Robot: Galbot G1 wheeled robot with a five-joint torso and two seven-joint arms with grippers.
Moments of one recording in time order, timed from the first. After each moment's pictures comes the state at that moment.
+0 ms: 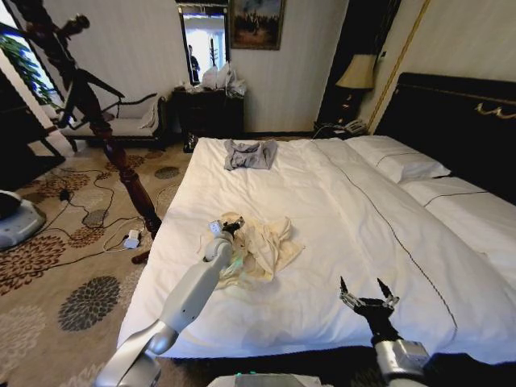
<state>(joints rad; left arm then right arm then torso) 0.65 -1.37 0.01 -1.38 -0.94 0.22 -0.52 -1.94 1.51 0.83 2.29 0.10 0.03 -0.01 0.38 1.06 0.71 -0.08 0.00</state>
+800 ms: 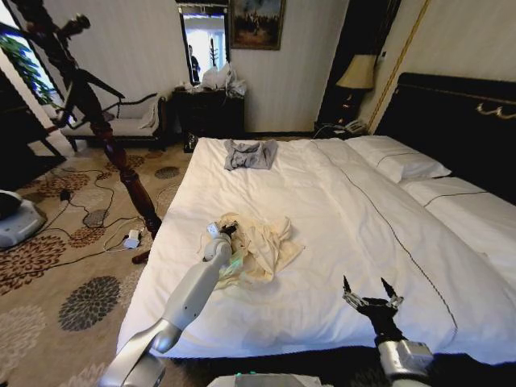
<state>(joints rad) 0.65 -1.40 -0.04 -1.32 -0.96 0.23 -0.54 -1.95 1.50 0.84 2.29 0.10 0.03 -0.01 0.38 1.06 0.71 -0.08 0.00</state>
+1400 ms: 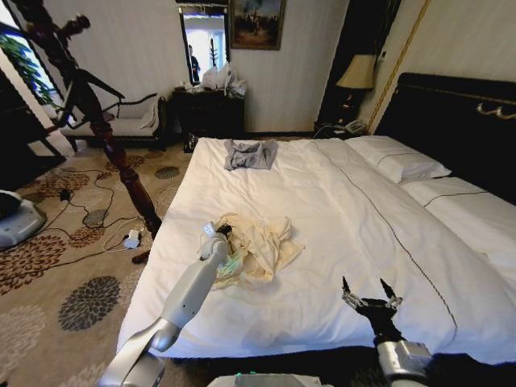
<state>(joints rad) 0.65 -1.39 -0.06 -1.31 -0.97 0.22 -0.55 -1.95 1.51 0.83 2.29 0.10 0.03 0.00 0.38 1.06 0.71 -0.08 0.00</state>
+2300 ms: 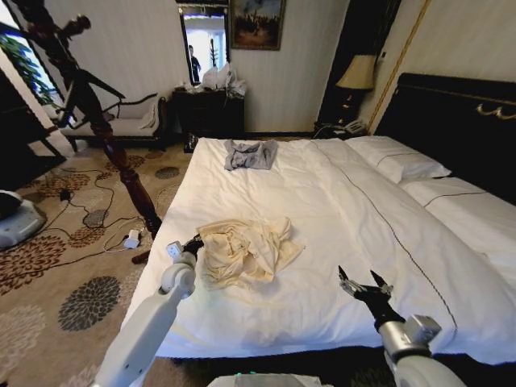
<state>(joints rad) 1.07 -1.07 -0.23 -1.84 -0.94 0.22 -0.55 -1.86 1.20 0.81 2.32 0.51 -0.20 0.07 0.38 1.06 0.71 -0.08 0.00</state>
